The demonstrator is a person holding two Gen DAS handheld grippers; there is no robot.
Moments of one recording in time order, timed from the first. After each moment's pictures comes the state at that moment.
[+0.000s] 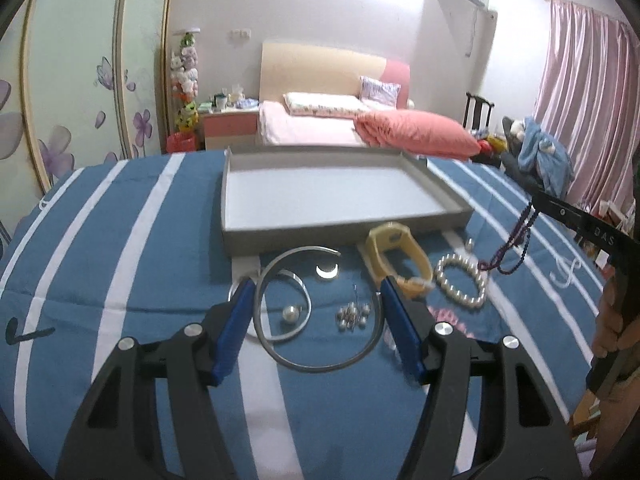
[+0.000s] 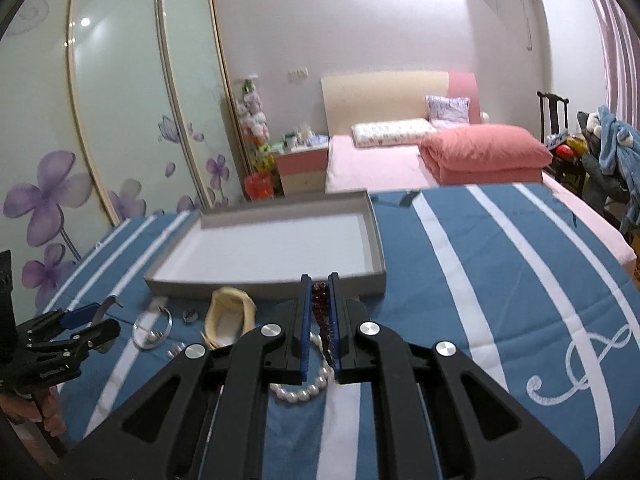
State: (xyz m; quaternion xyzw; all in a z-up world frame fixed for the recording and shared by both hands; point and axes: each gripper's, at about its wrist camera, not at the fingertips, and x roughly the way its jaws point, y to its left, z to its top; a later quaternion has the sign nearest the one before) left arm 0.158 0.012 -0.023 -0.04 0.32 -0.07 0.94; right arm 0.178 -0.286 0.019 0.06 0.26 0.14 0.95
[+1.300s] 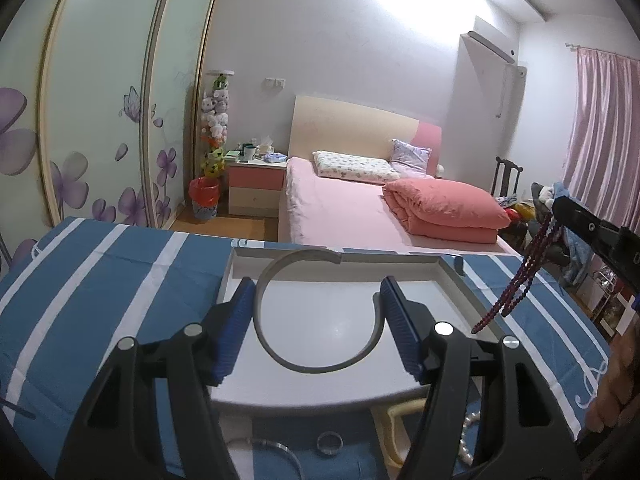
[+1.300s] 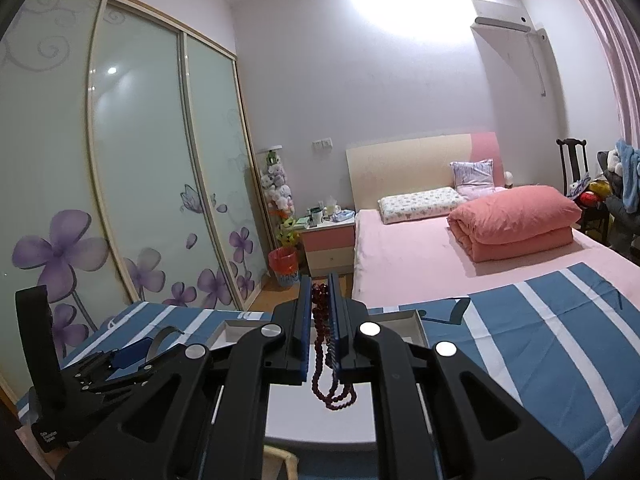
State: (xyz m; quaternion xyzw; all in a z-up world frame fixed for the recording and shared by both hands) left arm 0.270 0.004 0.014 -0.07 0.23 -0.01 0.97; right arm 0.247 -0.256 0.064 0.08 0.13 0.18 0.97
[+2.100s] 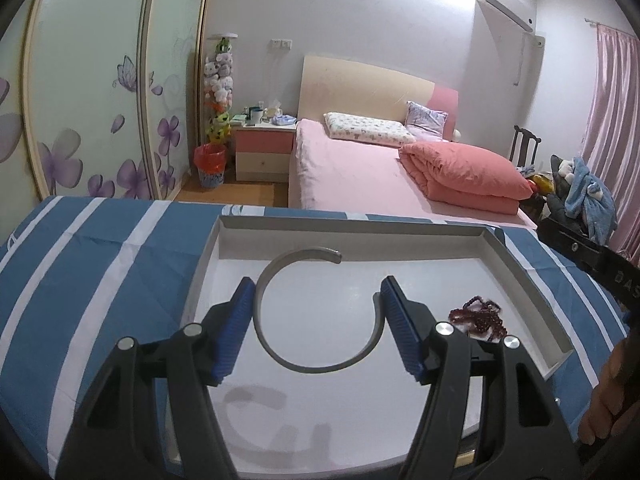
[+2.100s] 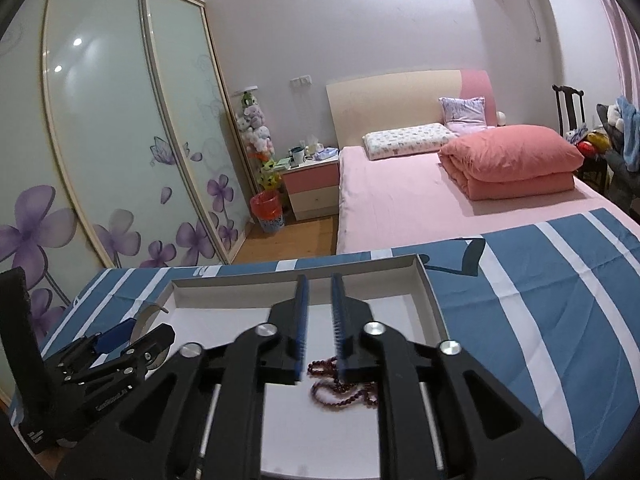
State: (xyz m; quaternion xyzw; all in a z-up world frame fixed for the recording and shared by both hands) left arm 0.342 0.006 -0.032 -0.06 0.30 0.01 0.95; right arm 0.319 -0.239 0.014 0.09 0.25 0.15 0.95
